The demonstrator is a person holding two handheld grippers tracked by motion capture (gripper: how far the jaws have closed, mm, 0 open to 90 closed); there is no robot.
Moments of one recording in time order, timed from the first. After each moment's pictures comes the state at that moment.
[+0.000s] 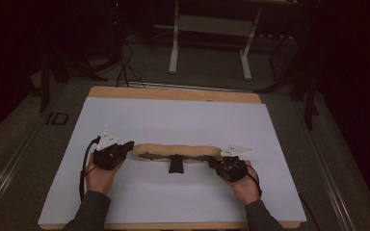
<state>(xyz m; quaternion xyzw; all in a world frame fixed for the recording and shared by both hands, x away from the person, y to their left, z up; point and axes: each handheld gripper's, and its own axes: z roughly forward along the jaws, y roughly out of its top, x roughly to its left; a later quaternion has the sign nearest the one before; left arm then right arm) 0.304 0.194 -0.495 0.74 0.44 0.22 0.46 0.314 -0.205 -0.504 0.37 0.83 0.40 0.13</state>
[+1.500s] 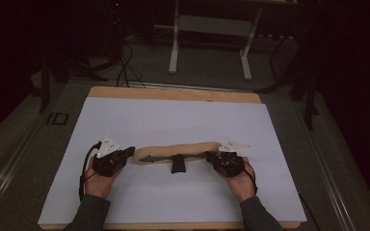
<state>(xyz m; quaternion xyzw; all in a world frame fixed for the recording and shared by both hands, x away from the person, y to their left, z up) 0.287 0.190 -0.495 0.75 0.42 0.22 0.46 0.321 -0.194 -0.498 0.38 0.81 0.42 0.15</state>
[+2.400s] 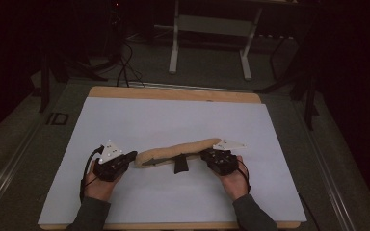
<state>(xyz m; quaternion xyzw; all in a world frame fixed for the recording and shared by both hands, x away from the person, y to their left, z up) 0.274 0.183 -0.493 0.77 0.40 0.22 0.45 0.326 -0.177 -0.500 0.38 0.80 0.43 0.15</state>
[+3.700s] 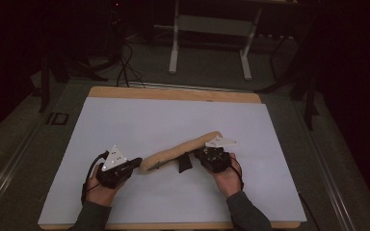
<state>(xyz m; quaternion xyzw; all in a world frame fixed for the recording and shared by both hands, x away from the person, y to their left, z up) 0.259 0.172 -0.493 0.79 0.36 0.21 0.46 0.331 -0.157 -0.497 0.38 0.81 0.43 0.14</state>
